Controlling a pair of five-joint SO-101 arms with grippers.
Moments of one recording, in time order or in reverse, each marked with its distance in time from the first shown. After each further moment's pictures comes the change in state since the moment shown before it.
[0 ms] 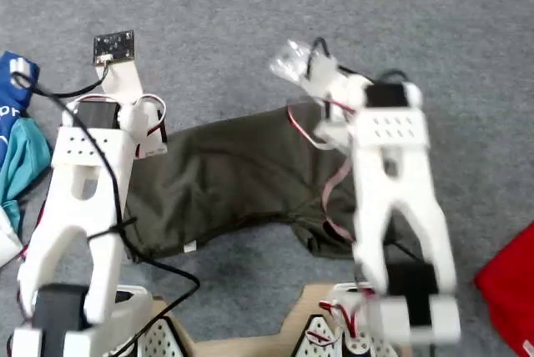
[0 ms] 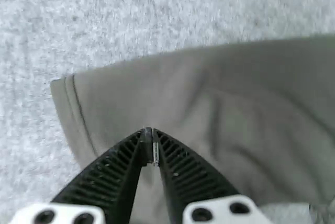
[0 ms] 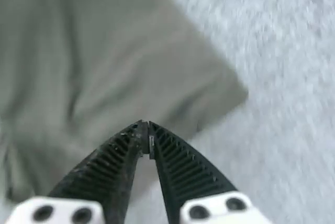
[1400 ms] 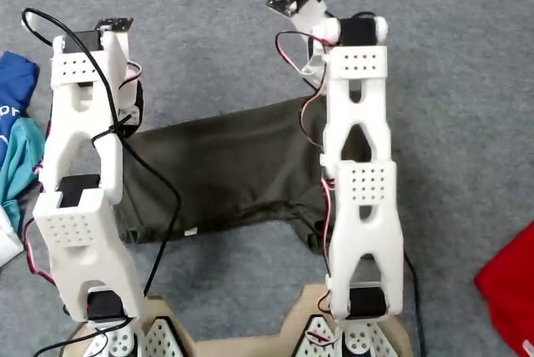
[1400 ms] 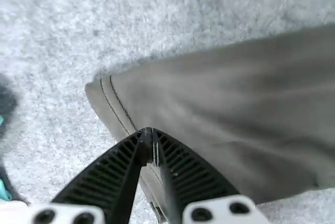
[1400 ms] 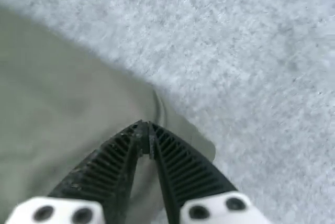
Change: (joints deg) left arm -8.9 44.6 -51.3 27.9 -17.8; right arm 1.0 60.7 -89.8 31.8 -6.3
